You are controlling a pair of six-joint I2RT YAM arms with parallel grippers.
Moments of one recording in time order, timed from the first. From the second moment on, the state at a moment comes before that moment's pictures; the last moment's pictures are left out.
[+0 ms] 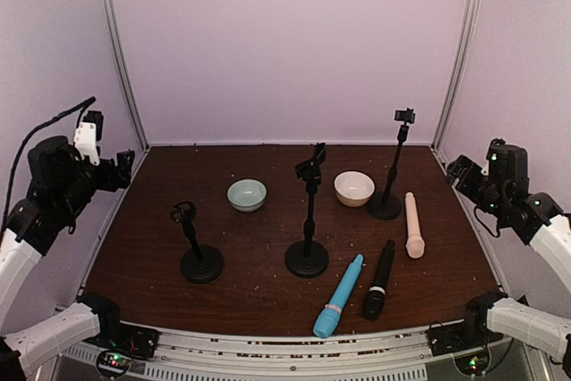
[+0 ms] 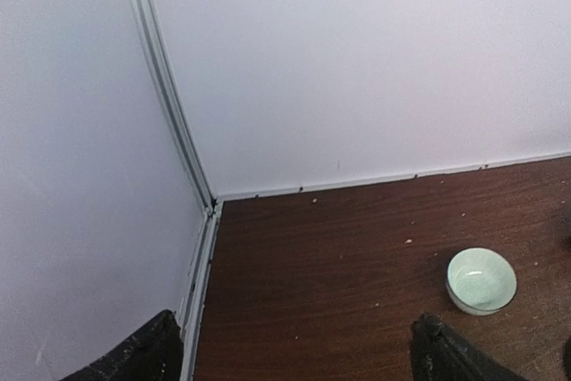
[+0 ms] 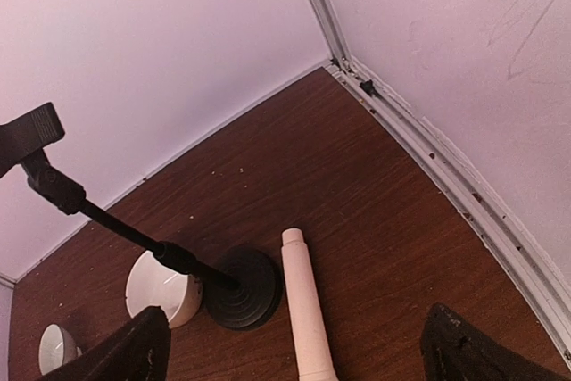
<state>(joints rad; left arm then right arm) -0.28 0.64 0.80 -0.35 -0.25 0.06 0.22 0.74 0.75 -0.47 0.35 0.63</state>
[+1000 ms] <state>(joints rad) -1.29 1.15 1.12 -0.29 -0.28 0.03 0.48 0.67 0.53 -0.18 -0.10 0.36</state>
